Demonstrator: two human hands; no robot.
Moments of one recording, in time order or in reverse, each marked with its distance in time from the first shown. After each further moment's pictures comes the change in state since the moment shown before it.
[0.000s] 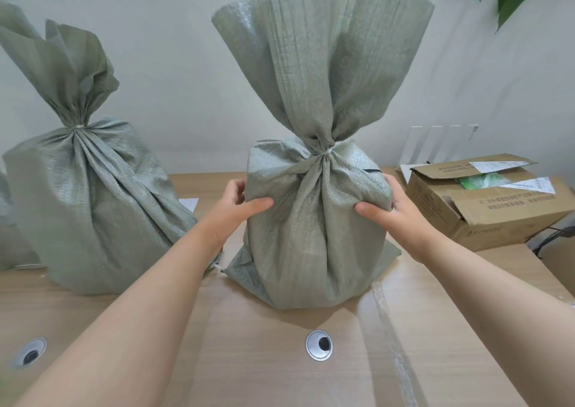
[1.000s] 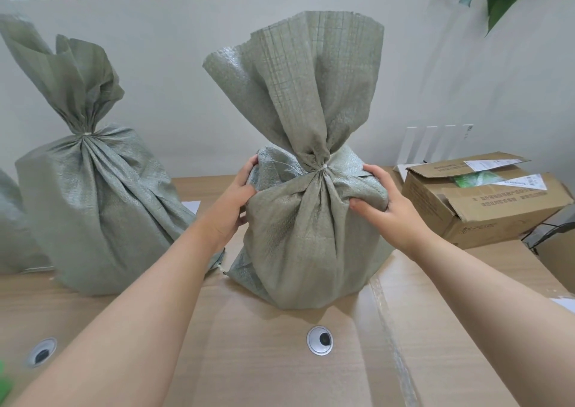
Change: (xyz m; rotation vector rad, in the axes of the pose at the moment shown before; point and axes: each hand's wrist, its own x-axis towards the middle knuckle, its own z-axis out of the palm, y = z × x) left_hand -0.011 0.028 0.012 -0.042 -0.026 0.017; right_hand -0.015 -0.019 0.006 -0.266 0.118 -0.039
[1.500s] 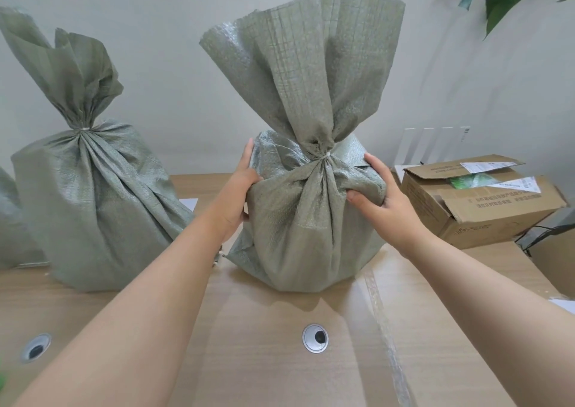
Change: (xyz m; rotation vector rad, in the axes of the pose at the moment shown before) left_hand 0.003 0.015 0.012 -0.042 0.070 -0.027; right_hand 0.001 -0.008 0.003 0.080 0.043 -0.009
